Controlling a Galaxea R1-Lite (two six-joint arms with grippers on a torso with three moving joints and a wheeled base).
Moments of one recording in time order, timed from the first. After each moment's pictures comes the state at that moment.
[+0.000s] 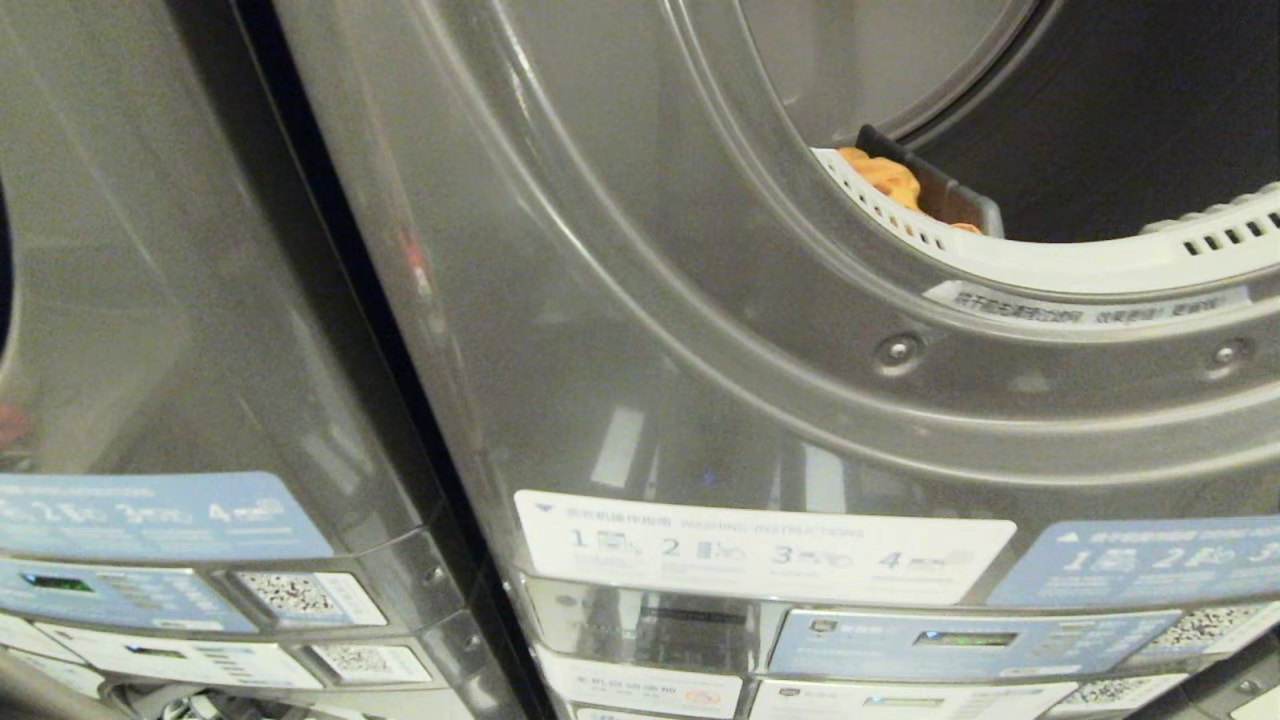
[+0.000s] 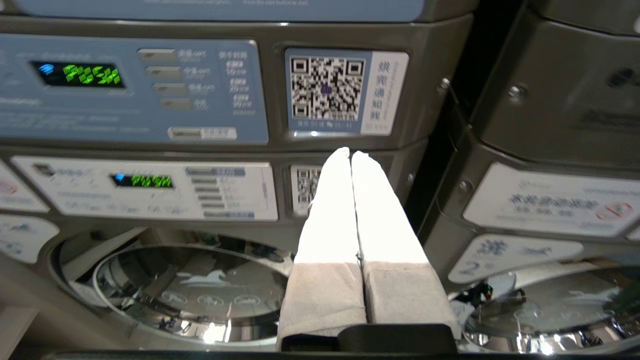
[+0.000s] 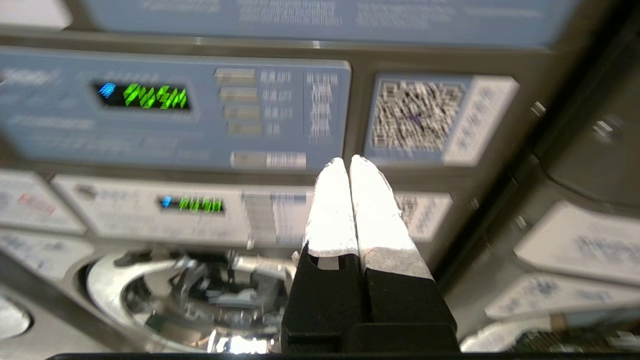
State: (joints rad) left arm -0.01 0.00 0.00 -0.01 0.00 0.00; right arm 0.00 0.00 0.00 0.00 -0.01 -0.03
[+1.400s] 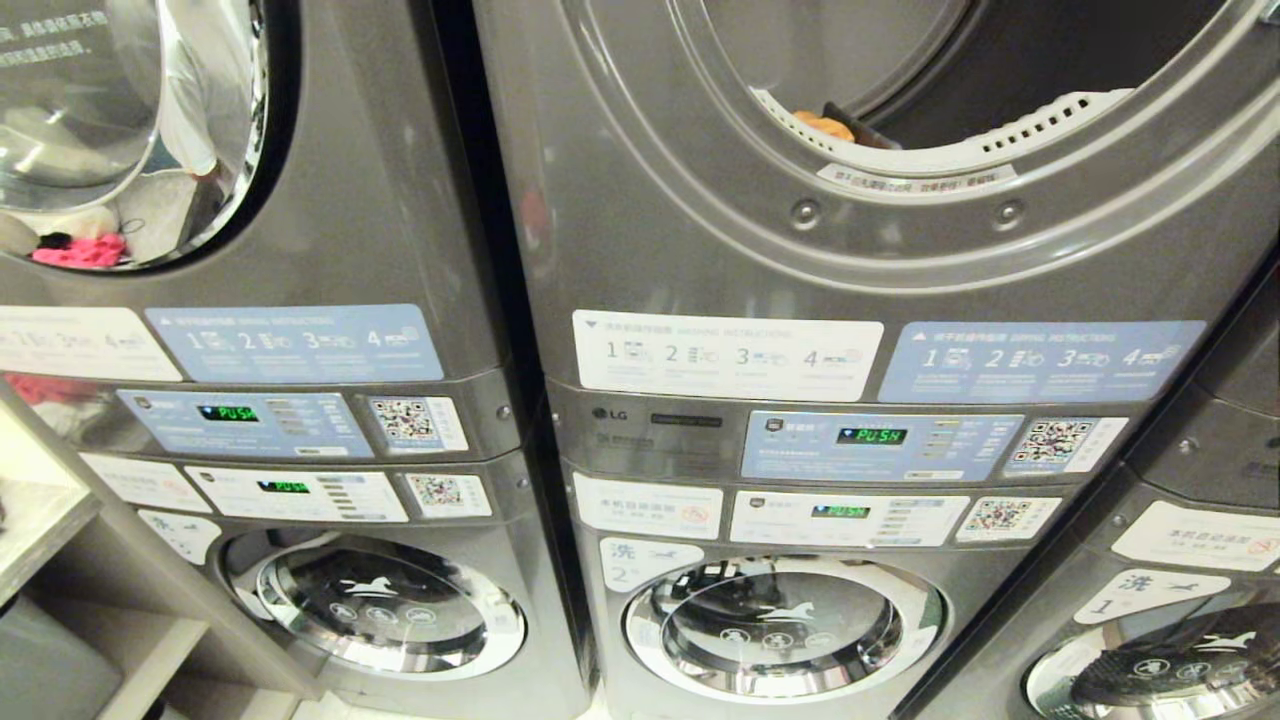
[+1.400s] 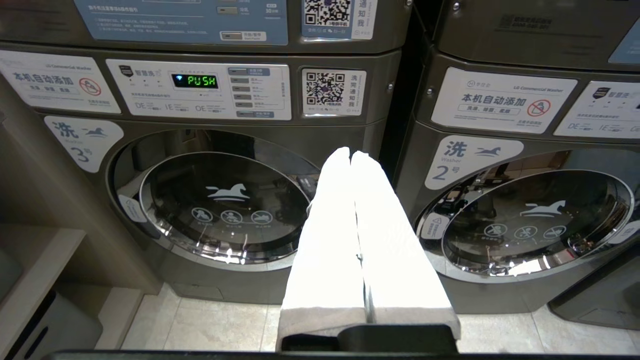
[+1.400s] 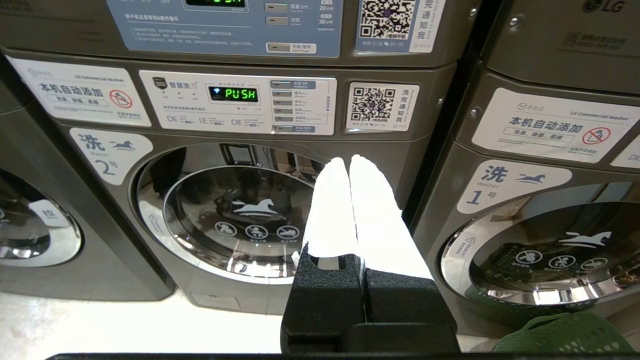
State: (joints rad) left arm -0.01 0.00 0.00 -0.01 0.00 0.00; right arm 0.00 0.00 0.00 0.00 -0.01 -0.02
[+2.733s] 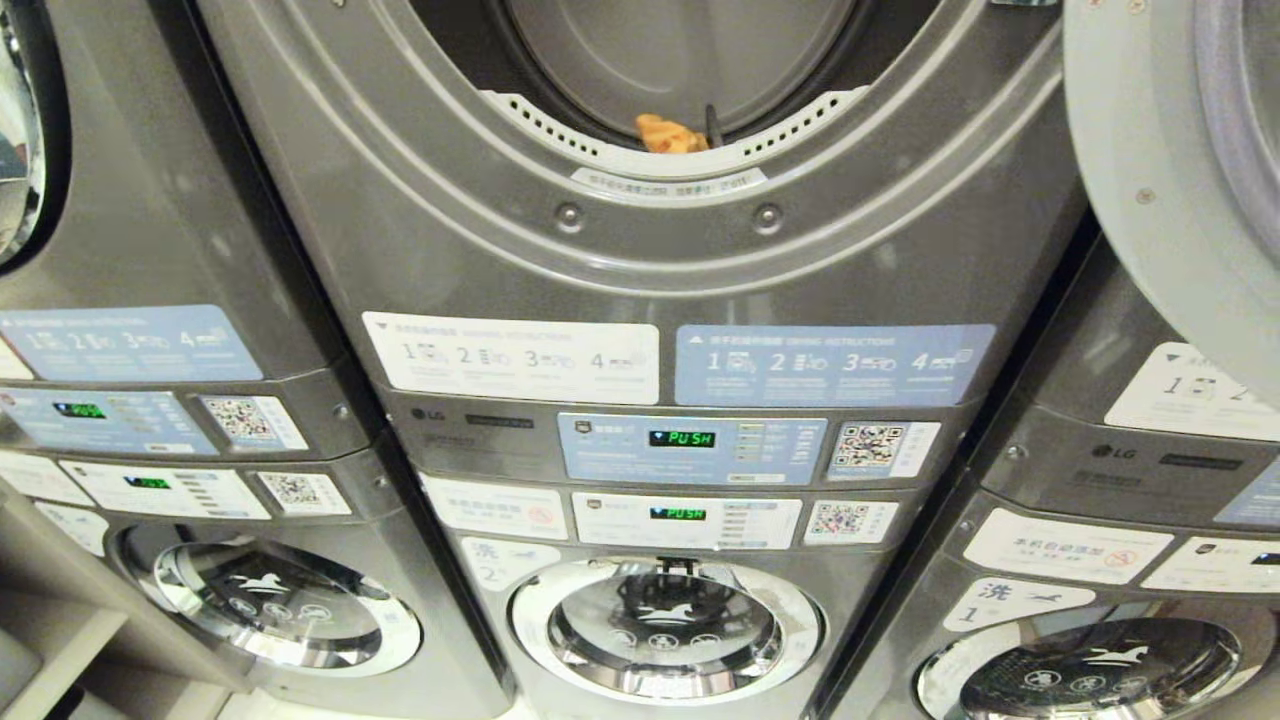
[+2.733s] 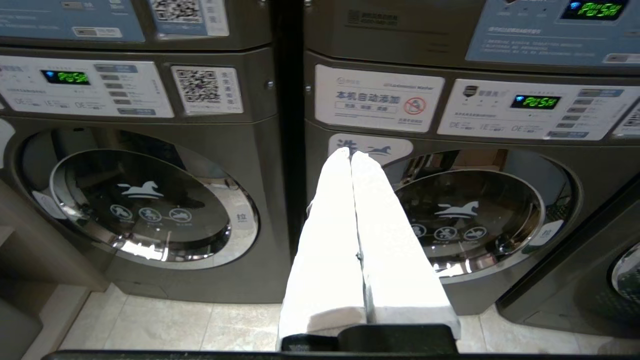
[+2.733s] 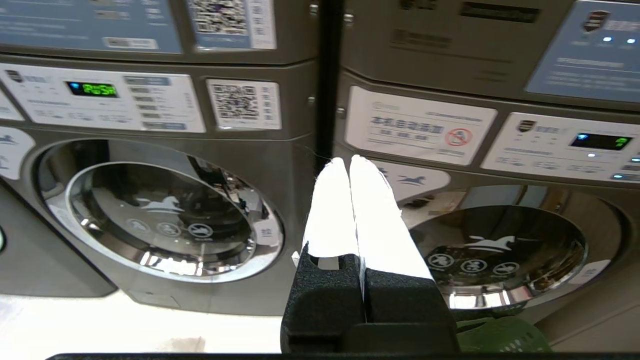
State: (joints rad) left arm -0.01 0.00 0.00 -0.01 0.00 0.00; right arm 0.00 0.00 0.00 0.00 -0.01 -0.03
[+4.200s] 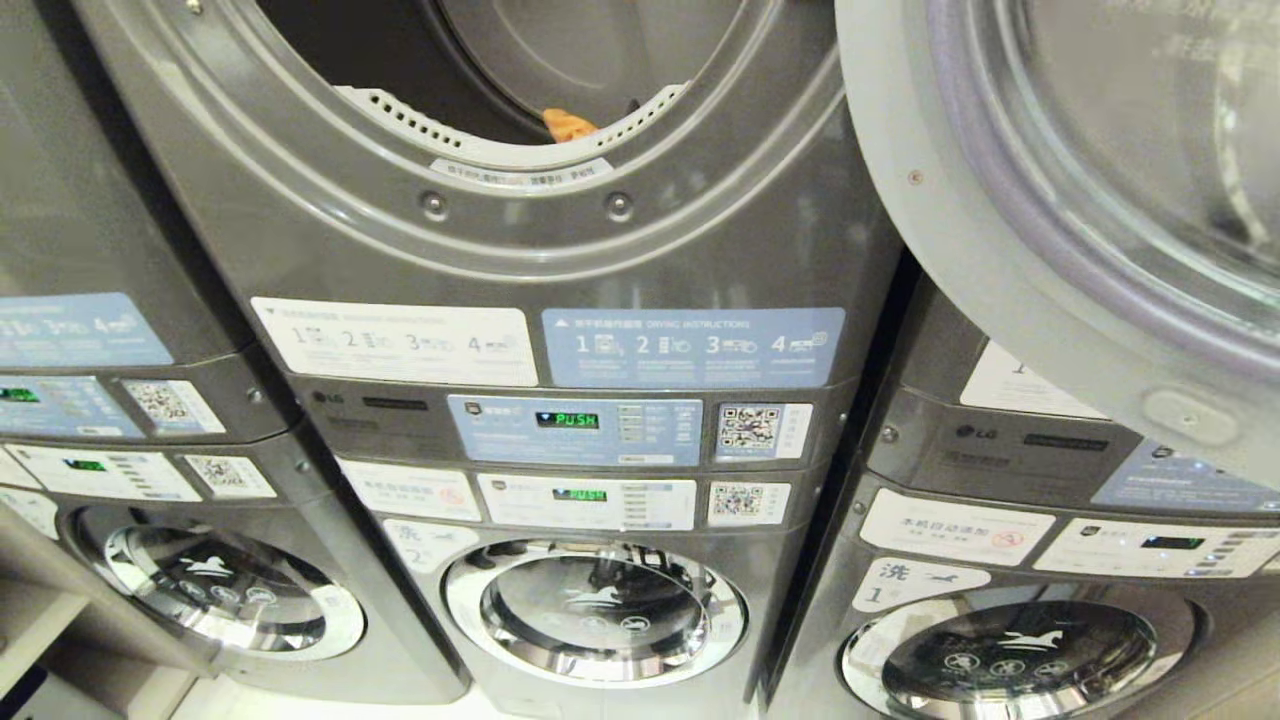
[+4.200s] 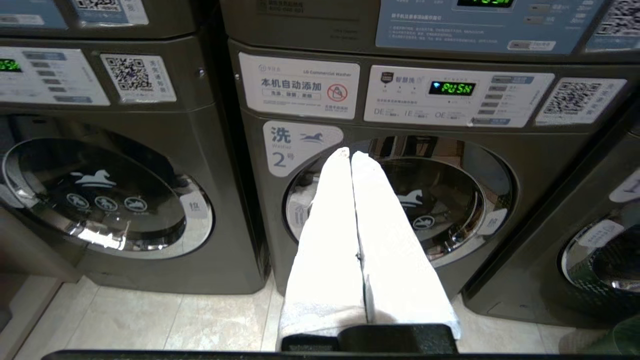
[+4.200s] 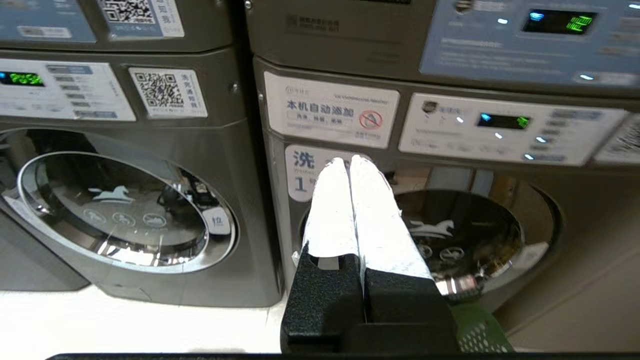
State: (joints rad) left arm -0.01 0.00 0.00 -0.01 0.00 0.00; right arm 0.00 0.00 0.00 0.00 -0.01 -0.02
